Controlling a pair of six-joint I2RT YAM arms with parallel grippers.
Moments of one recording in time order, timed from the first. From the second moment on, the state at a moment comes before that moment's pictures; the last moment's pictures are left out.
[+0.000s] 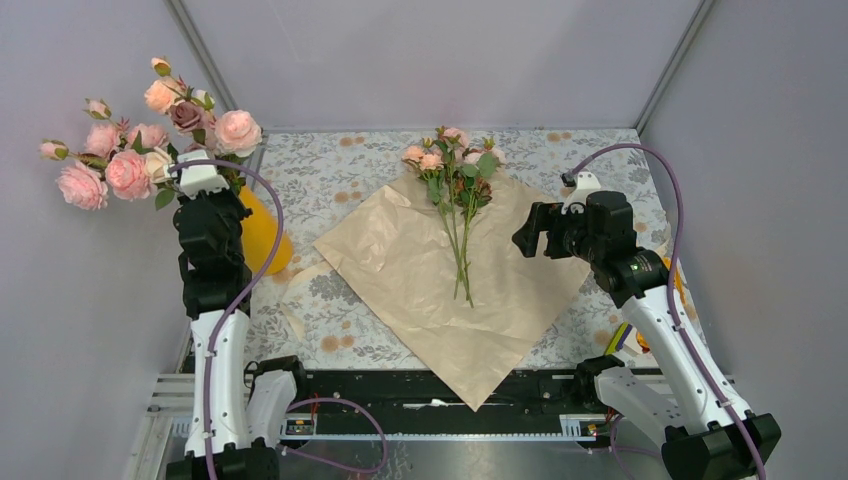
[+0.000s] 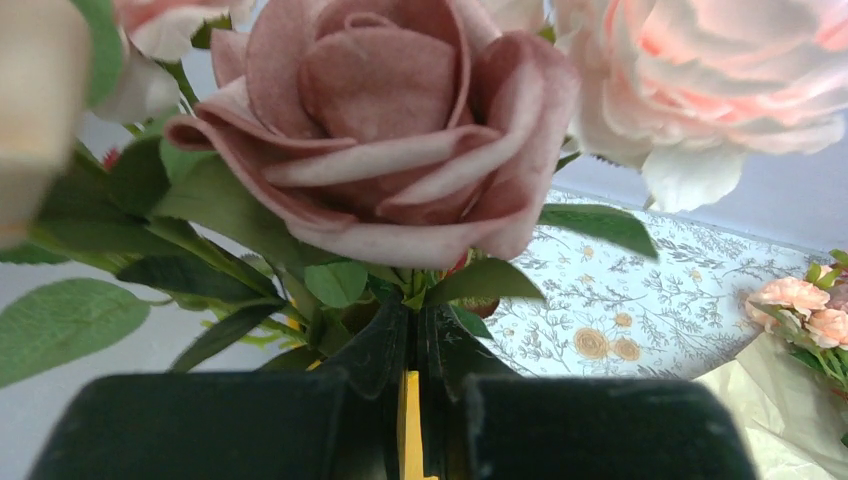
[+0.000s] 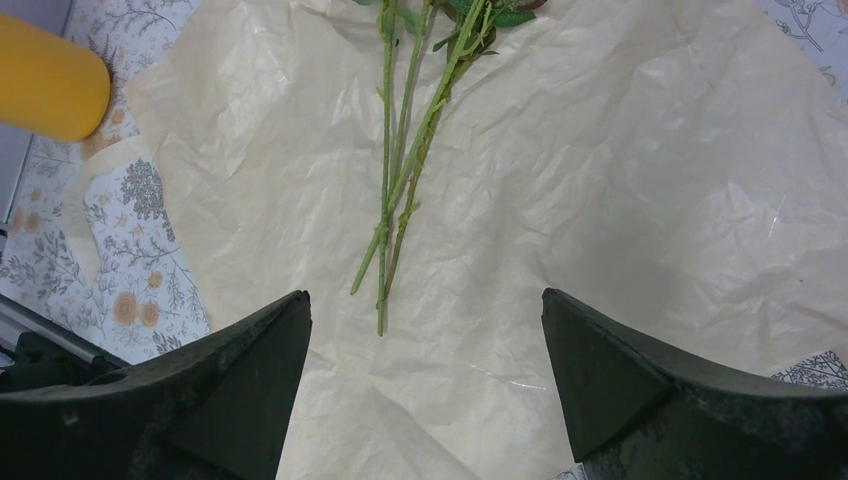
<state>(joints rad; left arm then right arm) 0.19 0.78 0.90 -0.10 -0.16 -0.01 0.27 0.92 0.92 -0.56 -0.21 0.27</state>
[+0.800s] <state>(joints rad) 0.19 0.71 0.86 -0.20 -0.13 -0.10 0.27 0.92 0.92 -0.55 -0.23 0.28</state>
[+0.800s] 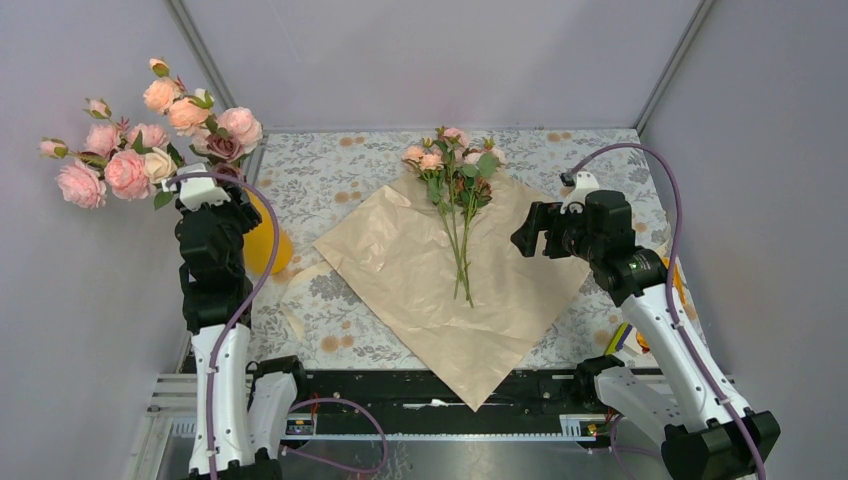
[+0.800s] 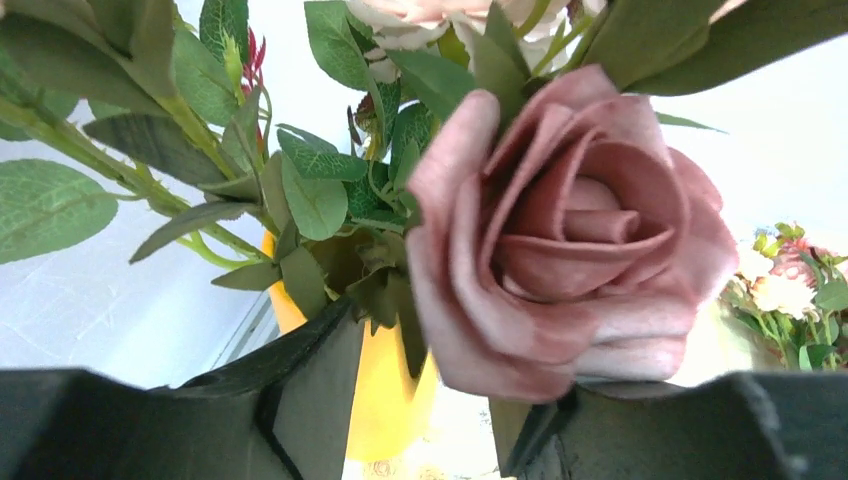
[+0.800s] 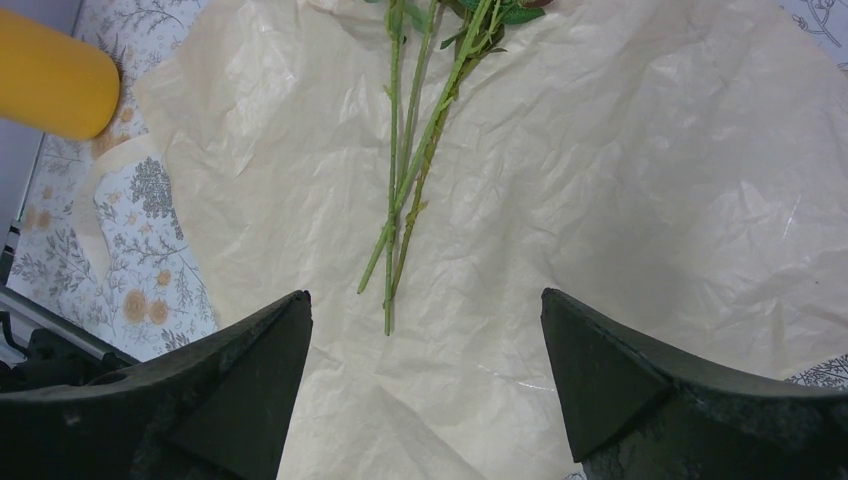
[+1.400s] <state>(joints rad) 0.19 0.52 0.86 -0.38 -0.06 -0.24 0.27 0.98 0.92 -0.54 -0.30 0.33</state>
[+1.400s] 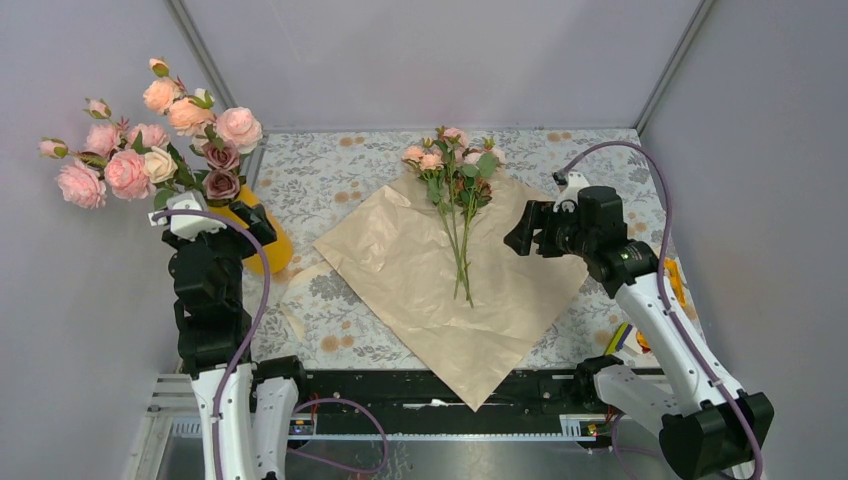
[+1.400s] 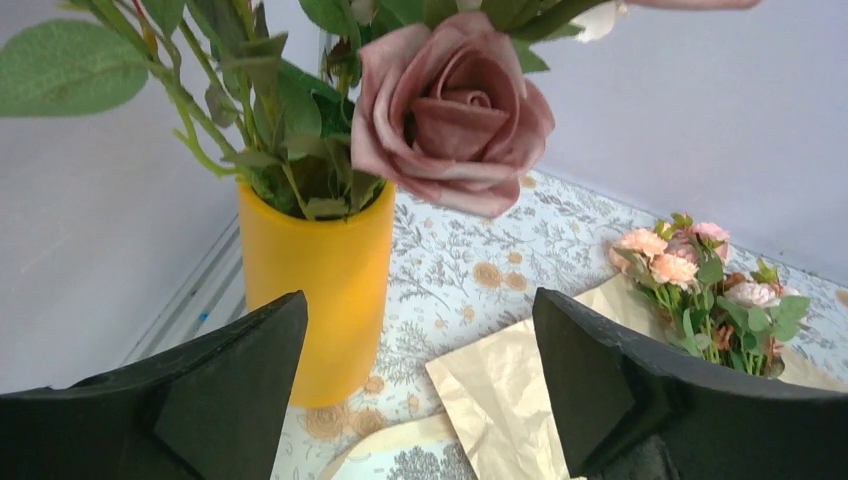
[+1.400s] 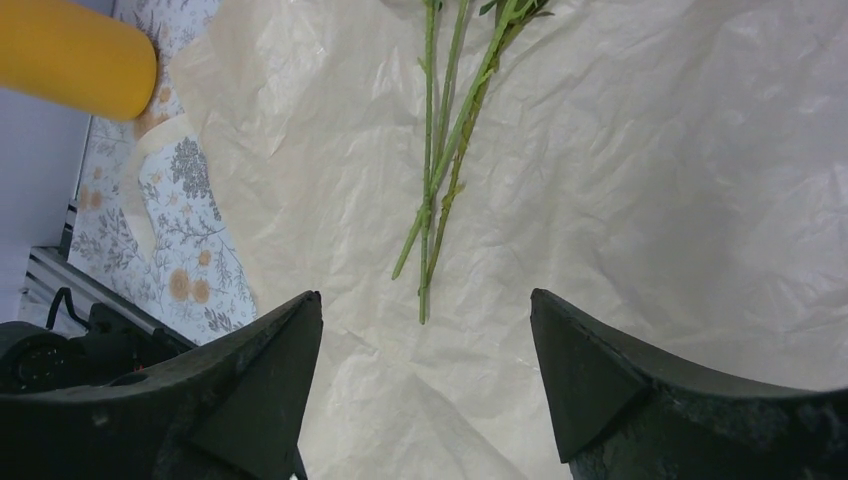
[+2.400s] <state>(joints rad) -0.22 0.66 0.80 -0.54 0.07 -0.23 0.44 1.62 1.22 -0.61 -0.22 0.49</state>
